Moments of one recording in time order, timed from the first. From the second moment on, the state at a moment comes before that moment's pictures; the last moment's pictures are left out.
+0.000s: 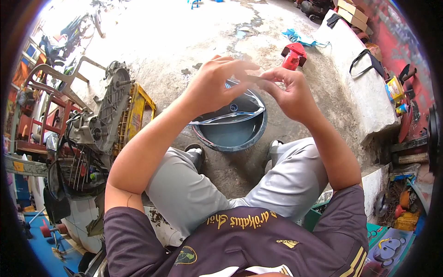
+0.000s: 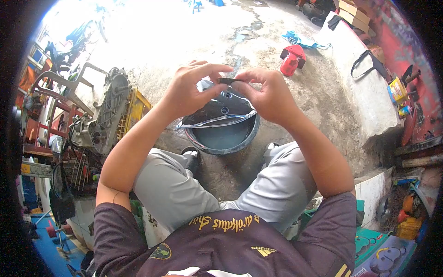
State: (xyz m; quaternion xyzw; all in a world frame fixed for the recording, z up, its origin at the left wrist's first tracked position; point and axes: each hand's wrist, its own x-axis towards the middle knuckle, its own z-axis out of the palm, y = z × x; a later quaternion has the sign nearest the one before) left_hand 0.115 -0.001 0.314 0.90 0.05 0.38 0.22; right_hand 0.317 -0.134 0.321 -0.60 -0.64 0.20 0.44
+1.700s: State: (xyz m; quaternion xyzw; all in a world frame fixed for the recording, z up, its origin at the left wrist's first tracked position) left_hand 0.116 -0.009 0.315 0.85 0.17 0.27 0.42; right_hand 0.313 -0.132 0.314 -0.58 -0.65 0.21 0.44
